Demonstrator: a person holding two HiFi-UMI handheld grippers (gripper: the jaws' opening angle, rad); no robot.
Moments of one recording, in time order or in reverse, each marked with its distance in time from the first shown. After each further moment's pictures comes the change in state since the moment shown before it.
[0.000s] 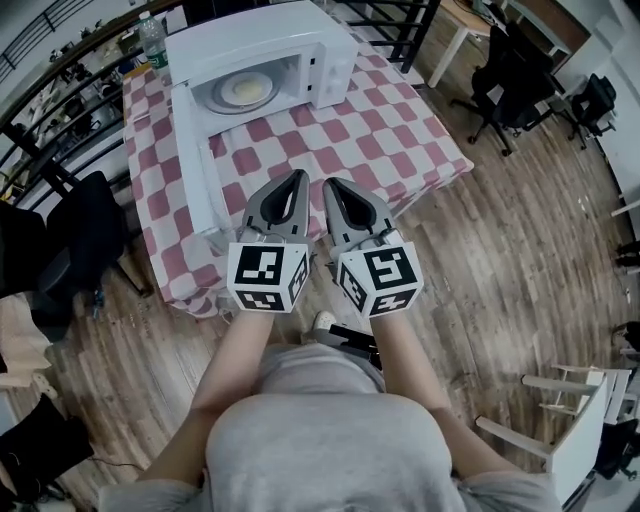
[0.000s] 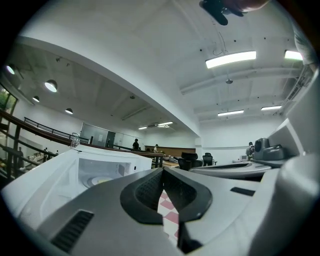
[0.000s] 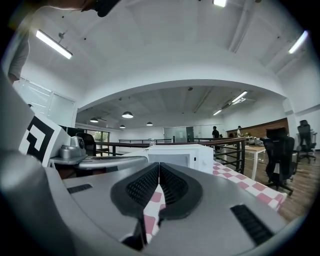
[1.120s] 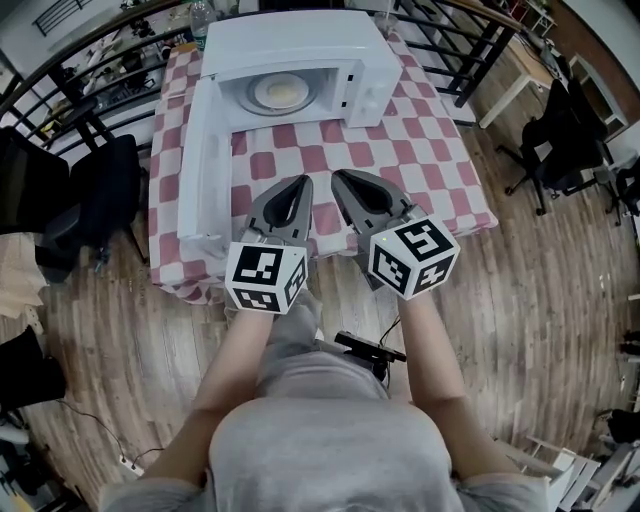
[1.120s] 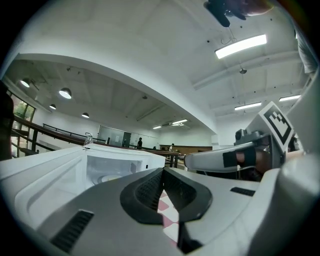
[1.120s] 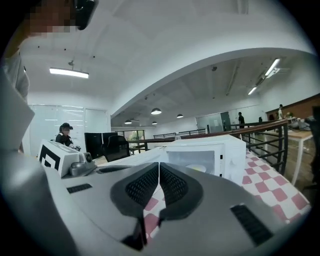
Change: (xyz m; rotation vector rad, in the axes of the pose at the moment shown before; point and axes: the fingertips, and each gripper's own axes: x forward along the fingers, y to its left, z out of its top) left arm 0.048 0.015 -0.014 -0.008 0.006 0.199; right arm 0.056 -0.048 0.007 0.051 0.094 0.453
